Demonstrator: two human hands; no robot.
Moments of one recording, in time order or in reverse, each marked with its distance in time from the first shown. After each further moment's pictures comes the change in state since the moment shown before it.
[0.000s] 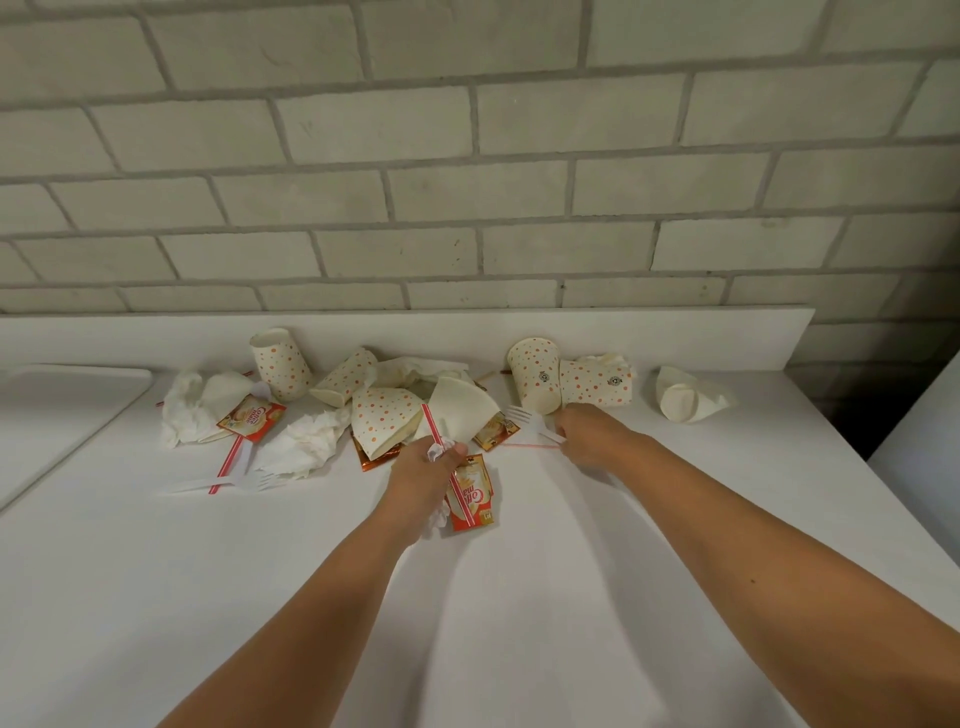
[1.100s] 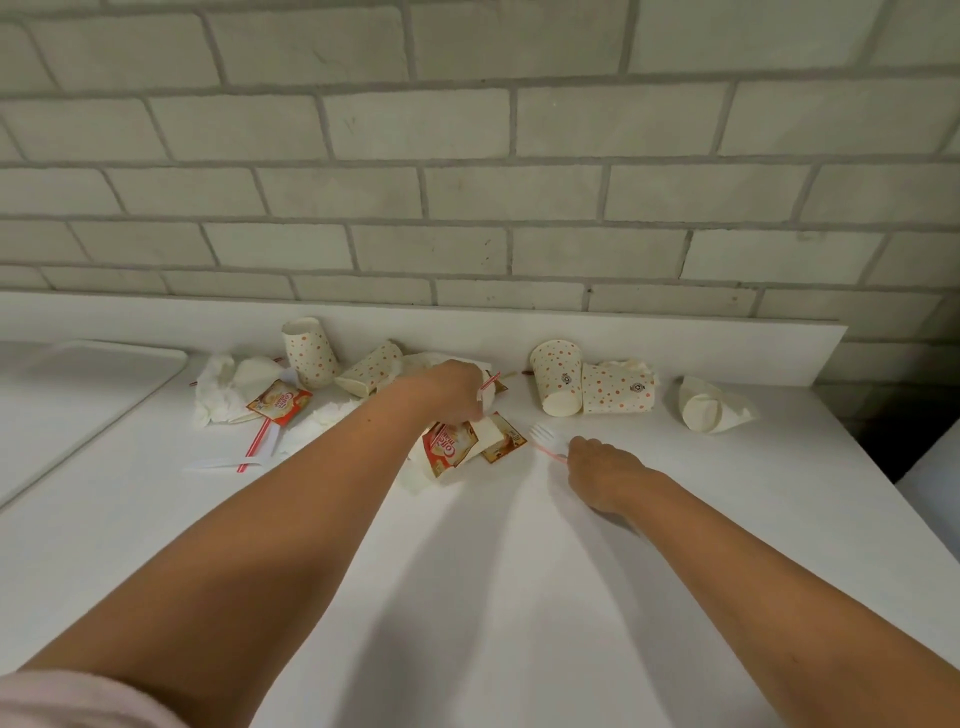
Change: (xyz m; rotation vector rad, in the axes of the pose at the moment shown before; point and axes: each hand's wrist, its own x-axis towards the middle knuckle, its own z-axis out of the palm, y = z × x) left_hand 0.027 0.088 -0.013 1.363 -0.224 0.296; right_hand -0.027 -0.022 0.019 -0.083 -0.026 0.063
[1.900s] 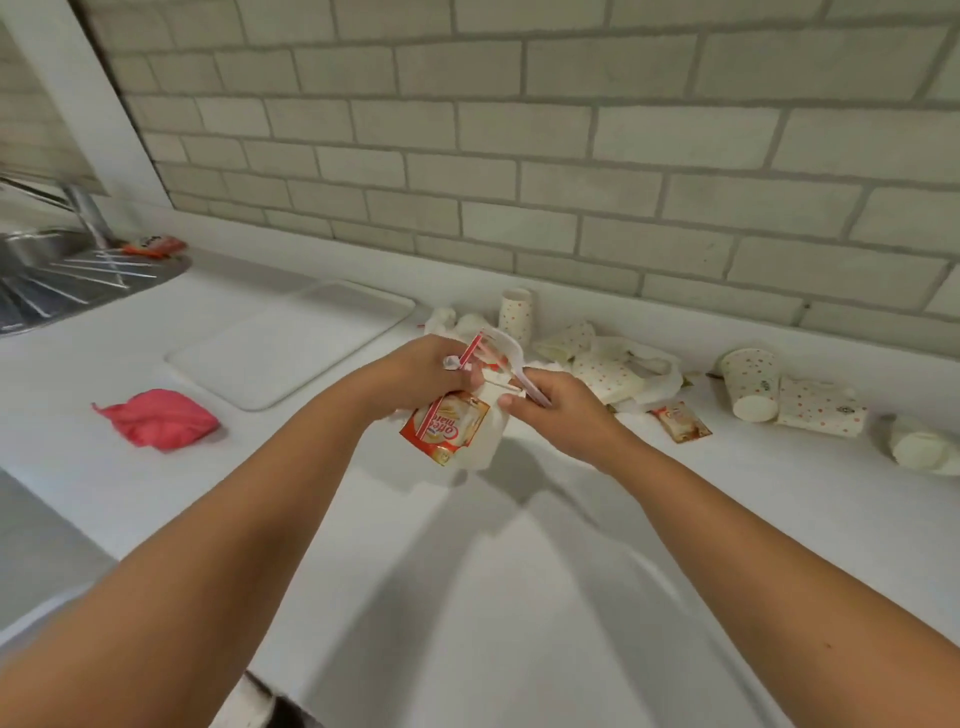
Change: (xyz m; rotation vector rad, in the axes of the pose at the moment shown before) left_hand -0.224 -0.165 0.007 -0.812 0.247 -0.189; right_hand -0.110 -0.222 -0.030 0.743 0.094 -0.742
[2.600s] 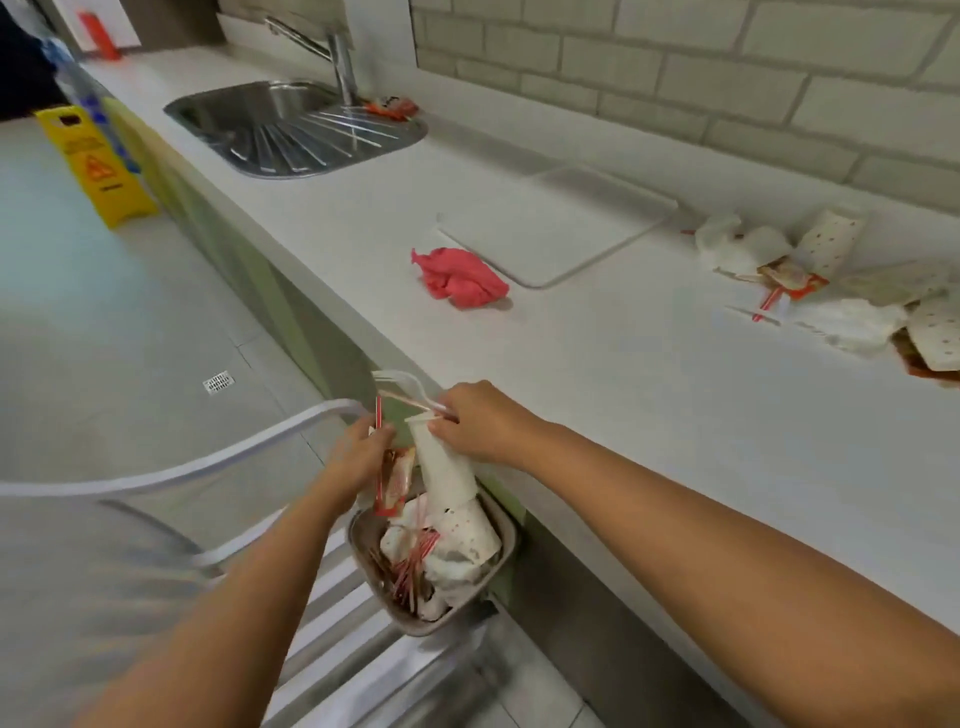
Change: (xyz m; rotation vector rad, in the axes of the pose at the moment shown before) left_hand -0.228 -0.350 -0.053 -0.423 0.591 -0.634; right_hand 0.008 -0.173 0.334 -0.308 -0.648 -0.112
